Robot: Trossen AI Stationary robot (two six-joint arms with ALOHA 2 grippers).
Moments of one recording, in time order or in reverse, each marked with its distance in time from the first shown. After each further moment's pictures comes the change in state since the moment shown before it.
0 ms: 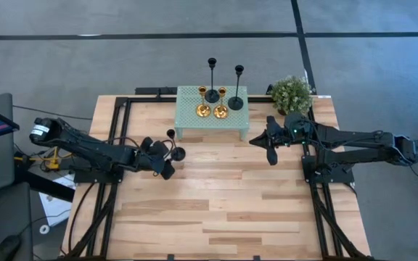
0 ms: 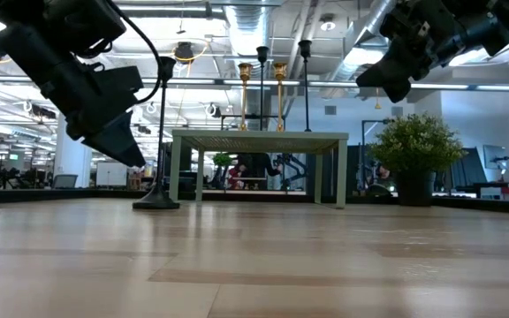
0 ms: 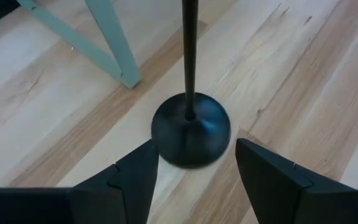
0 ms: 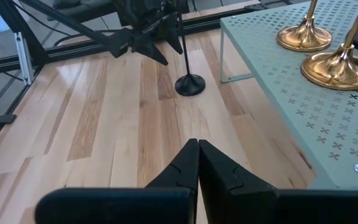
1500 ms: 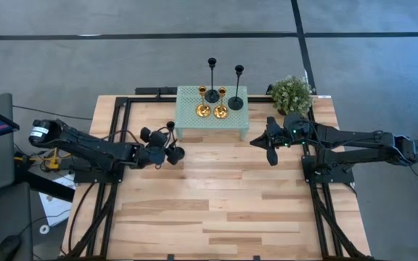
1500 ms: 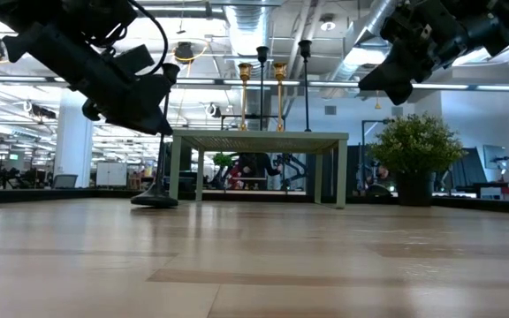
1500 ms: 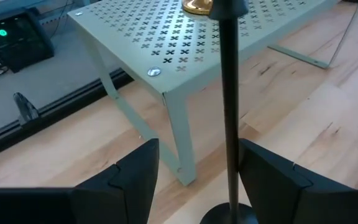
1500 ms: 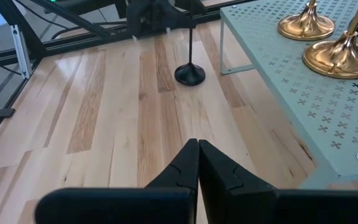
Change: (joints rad) left arm 0.074 0.000 0.000 0.248 -0.304 0.132; right arm 0.000 0.000 0.000 -0.029 0.000 0.002
